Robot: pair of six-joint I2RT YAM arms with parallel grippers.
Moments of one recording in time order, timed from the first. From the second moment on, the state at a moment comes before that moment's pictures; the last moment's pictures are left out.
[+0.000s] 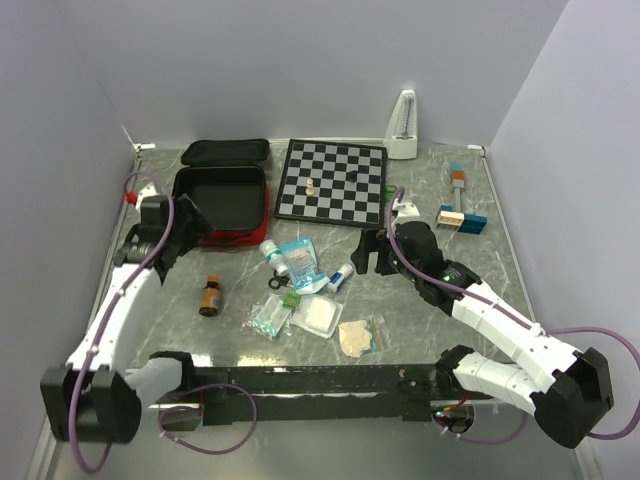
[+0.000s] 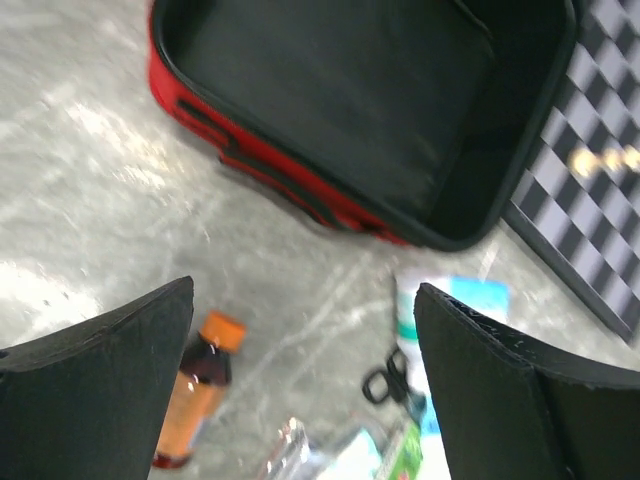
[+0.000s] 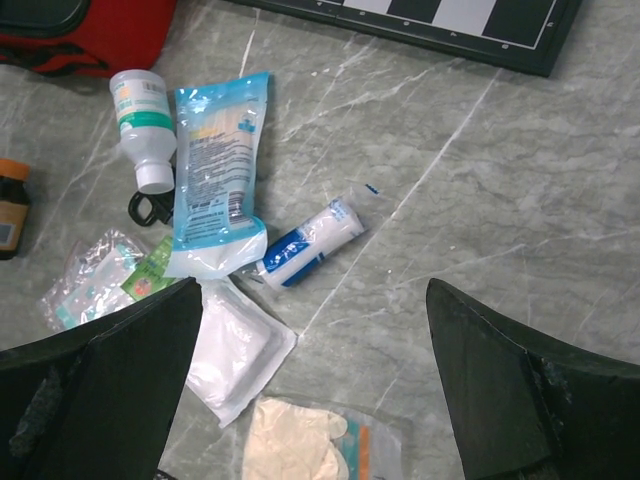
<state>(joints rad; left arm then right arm) -0.05 1.01 0.84 -0.50 -0.12 -0.68 0.60 0.98 0.73 -0.30 0.10 0.43</state>
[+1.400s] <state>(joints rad) 0.17 1.58 0.96 -0.36 -0.17 -0.69 0.60 0.90 0.76 -0.36 -0.06 0.47</state>
